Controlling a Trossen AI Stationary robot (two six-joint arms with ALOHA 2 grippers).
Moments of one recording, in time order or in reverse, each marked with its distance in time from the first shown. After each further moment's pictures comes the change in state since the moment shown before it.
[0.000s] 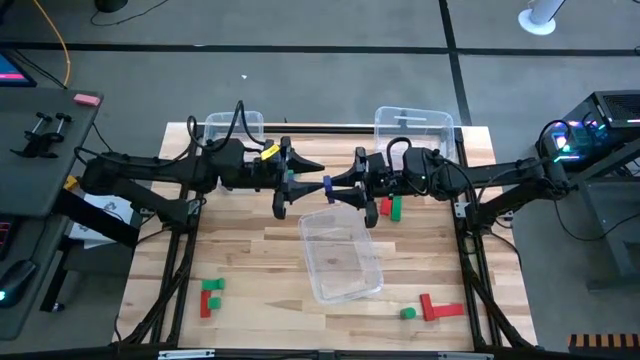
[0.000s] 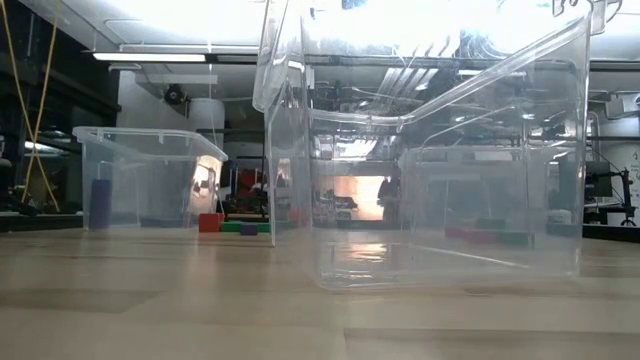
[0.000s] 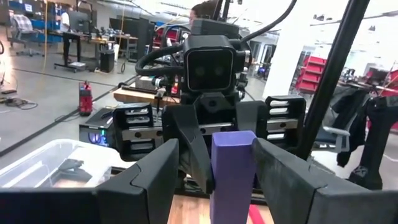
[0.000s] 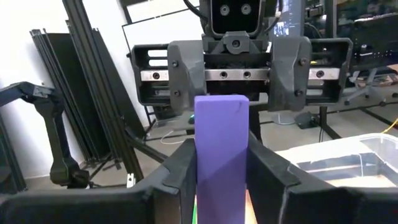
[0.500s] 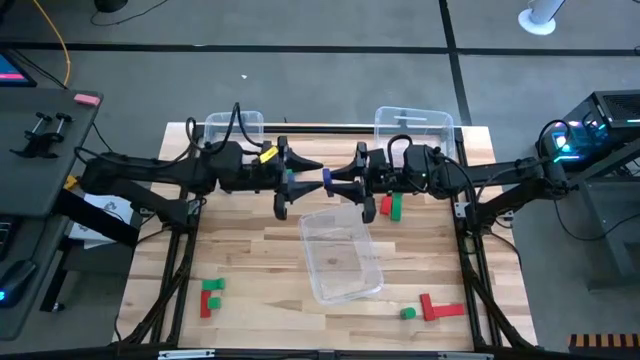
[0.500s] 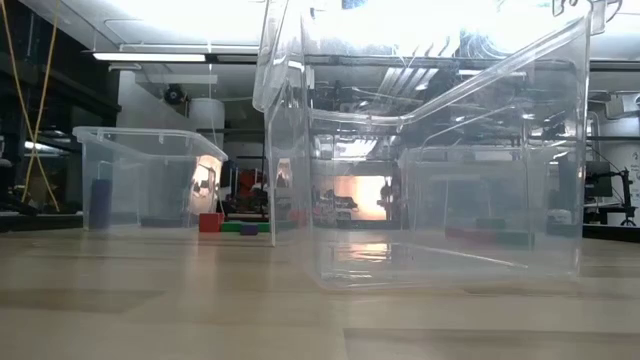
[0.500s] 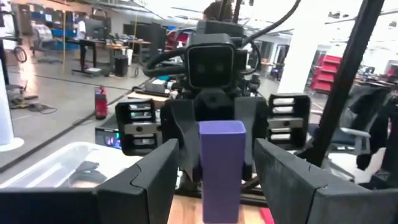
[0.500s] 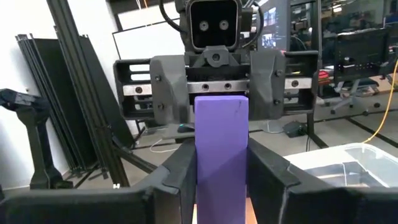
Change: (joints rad) left arm -0.014 -0.002 -0.001 0.011 -0.080 0.031; right arm -0.002 0.001 0.000 0.031 0.030 -0.025
